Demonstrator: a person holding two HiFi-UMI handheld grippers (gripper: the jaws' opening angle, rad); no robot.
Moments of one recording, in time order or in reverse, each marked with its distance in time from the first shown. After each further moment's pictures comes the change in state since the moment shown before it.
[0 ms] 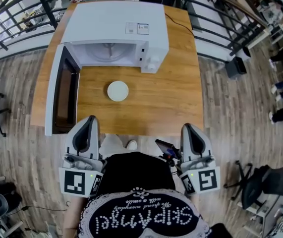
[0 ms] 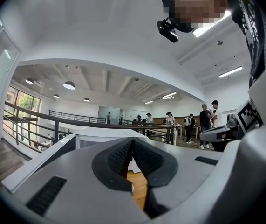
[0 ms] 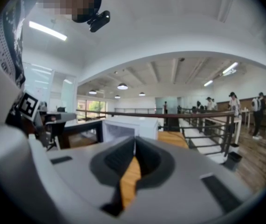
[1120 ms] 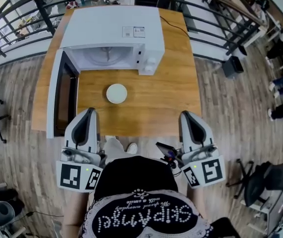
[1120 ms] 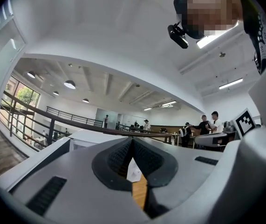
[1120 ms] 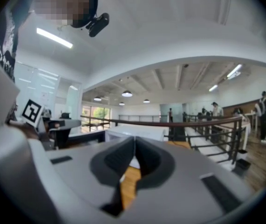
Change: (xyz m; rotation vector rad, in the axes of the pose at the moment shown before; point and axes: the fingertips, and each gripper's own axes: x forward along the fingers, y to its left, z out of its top) left arm 0.015 0.005 0.024 -0.089 -0.064 -0.032; right arm 0.019 0.010 0.043 -0.018 -0.085 0.061
